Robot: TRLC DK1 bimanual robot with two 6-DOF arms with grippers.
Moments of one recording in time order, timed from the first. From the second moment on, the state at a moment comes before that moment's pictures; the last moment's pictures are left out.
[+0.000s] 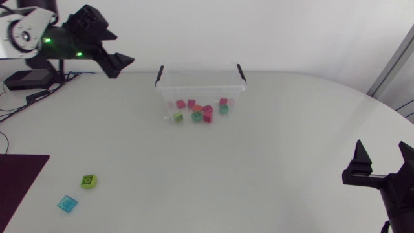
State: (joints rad) left arm -0.03 1.57 1.31 -0.22 0.35 0.86; right arm -0.13 0.06 0.03 0.03 0.17 -0.23
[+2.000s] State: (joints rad) left arm 0.06 1.49 1.02 -0.86 0.37 1.51; right arm -0.13 0.06 0.03 0.03 0.17 -0.23
